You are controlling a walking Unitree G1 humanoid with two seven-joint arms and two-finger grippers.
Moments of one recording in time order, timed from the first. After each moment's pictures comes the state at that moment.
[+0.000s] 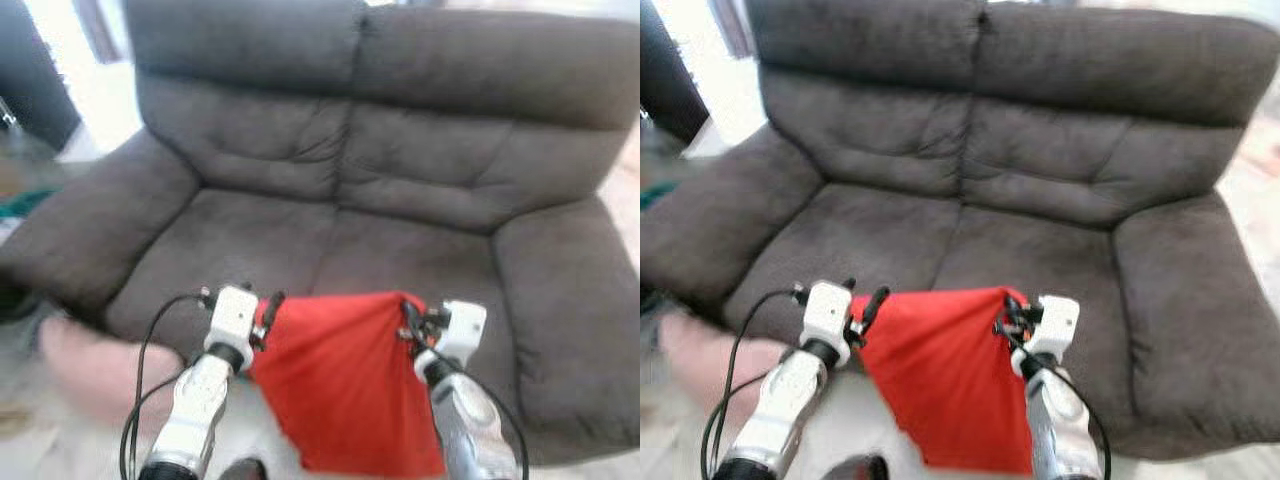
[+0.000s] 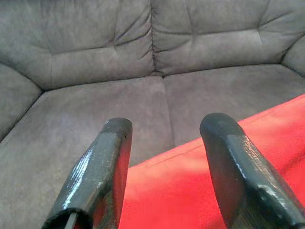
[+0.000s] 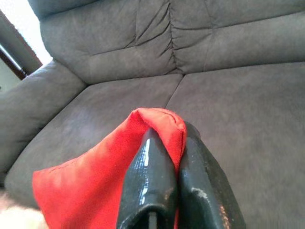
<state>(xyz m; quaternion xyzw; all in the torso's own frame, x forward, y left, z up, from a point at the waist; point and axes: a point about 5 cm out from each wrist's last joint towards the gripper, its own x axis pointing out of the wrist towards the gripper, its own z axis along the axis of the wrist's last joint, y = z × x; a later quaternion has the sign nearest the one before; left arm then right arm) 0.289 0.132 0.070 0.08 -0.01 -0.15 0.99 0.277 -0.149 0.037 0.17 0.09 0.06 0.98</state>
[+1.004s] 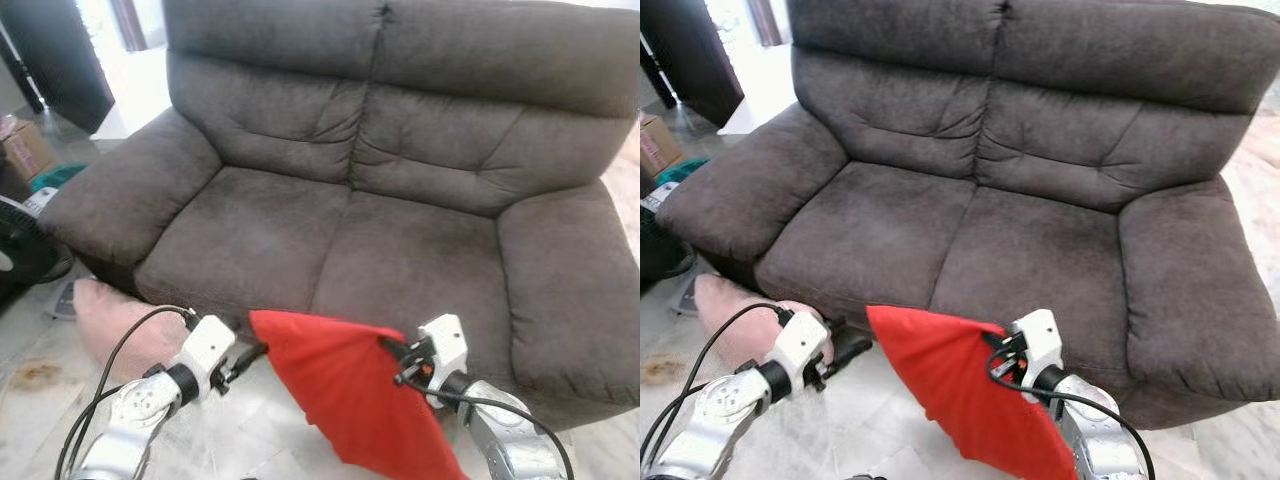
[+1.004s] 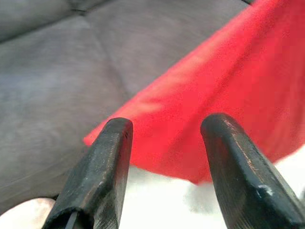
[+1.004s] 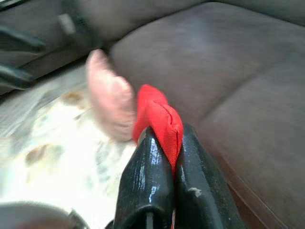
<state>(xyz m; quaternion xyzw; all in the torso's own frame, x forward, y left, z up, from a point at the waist) 0.256 0.187 0.064 0.20 0.11 -0.37 0.90 0.258 -0.156 0.043 0.00 0.17 0.36 0.92</state>
